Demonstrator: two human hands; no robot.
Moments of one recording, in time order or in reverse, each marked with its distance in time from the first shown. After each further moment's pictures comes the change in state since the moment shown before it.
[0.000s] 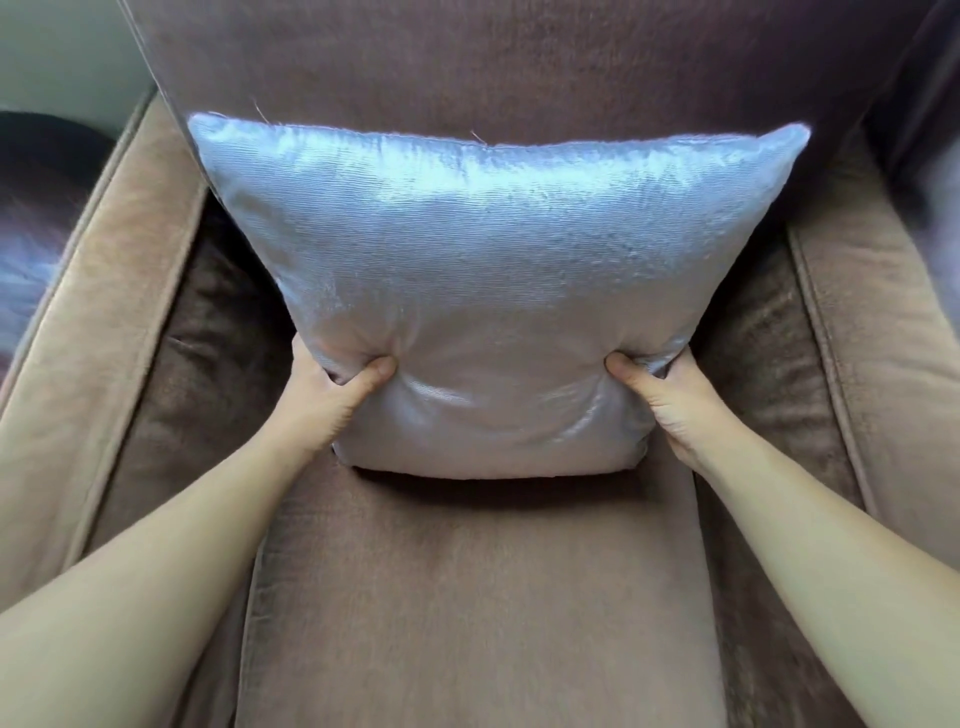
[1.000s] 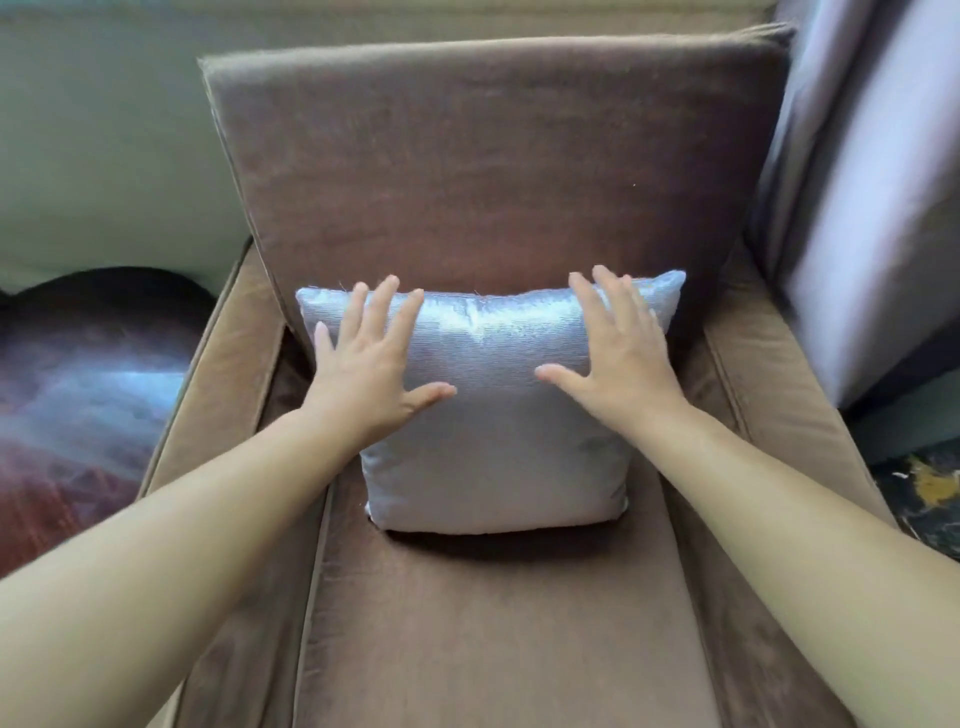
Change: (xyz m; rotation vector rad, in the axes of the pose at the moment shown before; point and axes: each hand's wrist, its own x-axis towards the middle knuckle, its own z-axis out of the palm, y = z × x) left_hand -0.011 0.177 -0.025 1.076 -0.058 0.429; right_hand -0.048 -0.173 0.046 -1.078 0.120 -0.491
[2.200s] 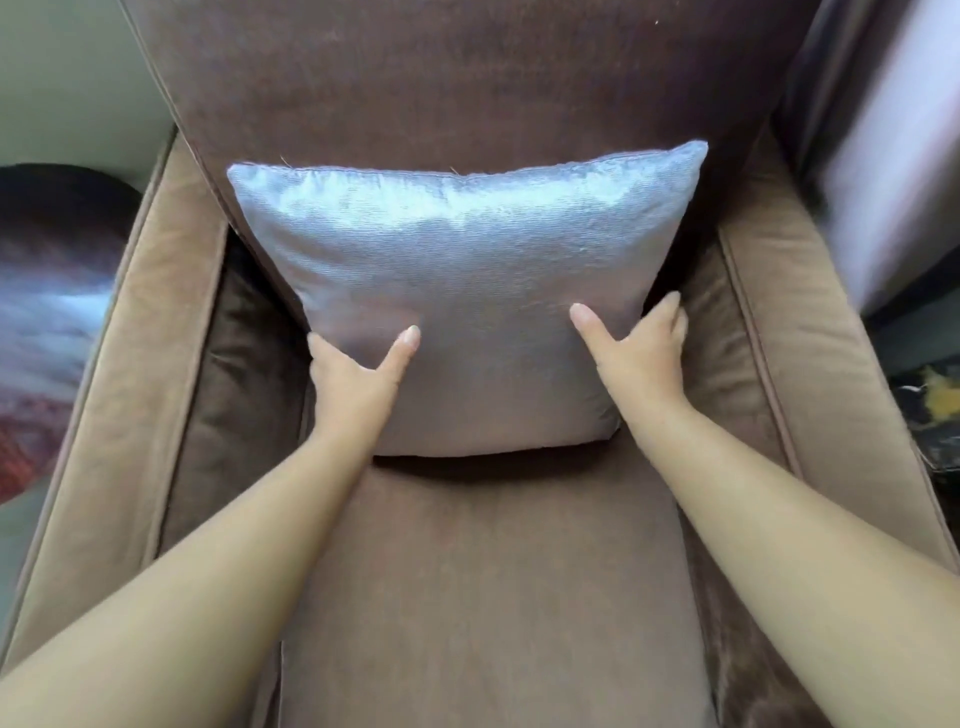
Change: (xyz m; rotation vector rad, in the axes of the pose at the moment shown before) left_hand -0.055 0.010 0.099 -0.939 0.046 -0.712; right_hand -0.052 0.045 0.076 0.565 0.030 0.670
